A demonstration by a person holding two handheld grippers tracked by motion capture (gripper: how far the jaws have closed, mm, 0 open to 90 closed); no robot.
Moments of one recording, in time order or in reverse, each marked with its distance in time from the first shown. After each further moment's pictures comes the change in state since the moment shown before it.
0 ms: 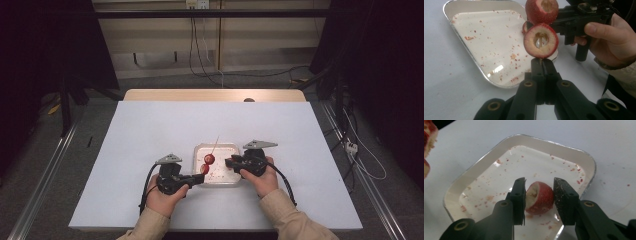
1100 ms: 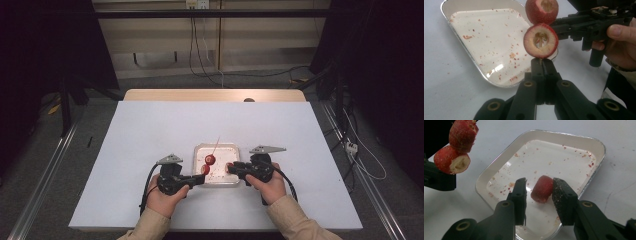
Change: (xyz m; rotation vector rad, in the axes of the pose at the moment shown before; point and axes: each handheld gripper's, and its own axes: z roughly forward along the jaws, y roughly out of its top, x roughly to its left) left arm -0.002 0.000 0.002 0.007 0.003 0.001; right arm 0.007 -0.008 -0.025 0.011 0.070 0.069
